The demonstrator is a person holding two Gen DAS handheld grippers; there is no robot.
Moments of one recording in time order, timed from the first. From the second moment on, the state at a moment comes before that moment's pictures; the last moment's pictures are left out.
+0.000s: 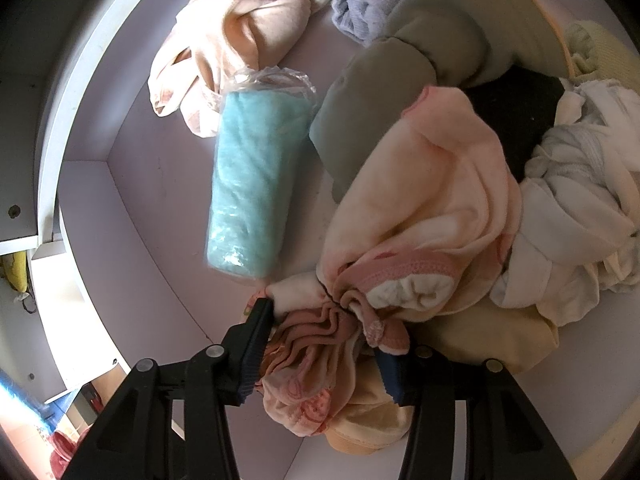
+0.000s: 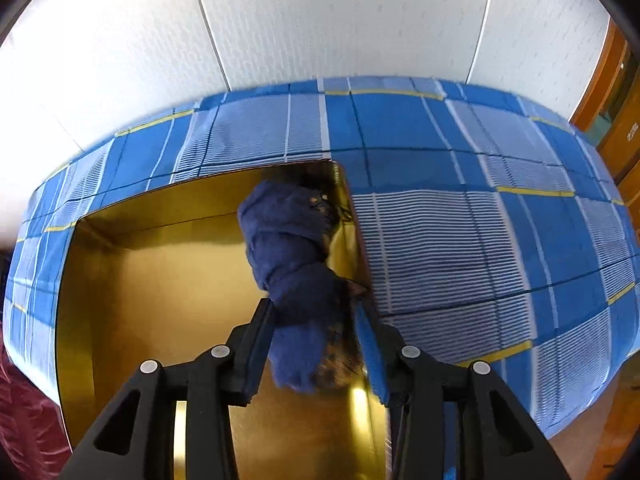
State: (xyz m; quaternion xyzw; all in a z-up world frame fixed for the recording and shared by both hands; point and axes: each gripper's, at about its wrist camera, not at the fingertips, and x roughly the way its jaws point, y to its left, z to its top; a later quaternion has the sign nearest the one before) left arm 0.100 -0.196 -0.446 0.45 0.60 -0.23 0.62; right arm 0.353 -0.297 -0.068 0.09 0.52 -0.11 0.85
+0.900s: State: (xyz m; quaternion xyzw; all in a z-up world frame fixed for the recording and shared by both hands) left arm 0.114 -0.169 -0.442 0.43 0.60 -0.22 0.64; right arm 0.107 -0.271 -0.143 0.01 0.47 0.11 0.88
